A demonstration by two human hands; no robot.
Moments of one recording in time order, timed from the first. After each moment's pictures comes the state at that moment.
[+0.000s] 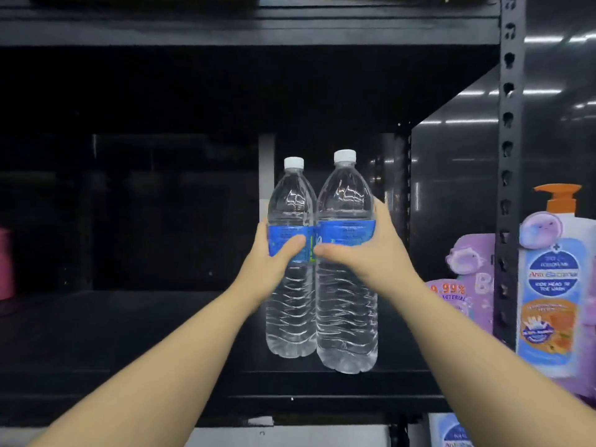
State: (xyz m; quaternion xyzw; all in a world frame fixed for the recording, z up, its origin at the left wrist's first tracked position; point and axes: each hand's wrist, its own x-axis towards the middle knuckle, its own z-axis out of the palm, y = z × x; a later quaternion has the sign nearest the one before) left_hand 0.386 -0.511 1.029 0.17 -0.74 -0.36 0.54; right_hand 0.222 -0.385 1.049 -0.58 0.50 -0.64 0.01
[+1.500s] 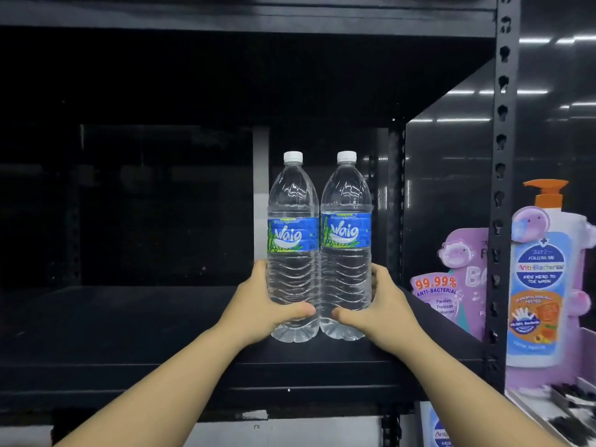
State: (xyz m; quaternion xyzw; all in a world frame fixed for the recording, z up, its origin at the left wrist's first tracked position) left_hand 0.402 -0.512 0.970 0.30 -0.81 -0.25 0.43; right_hand 0.181 -0.401 0.953 -0.56 0.62 -0.55 -0.01
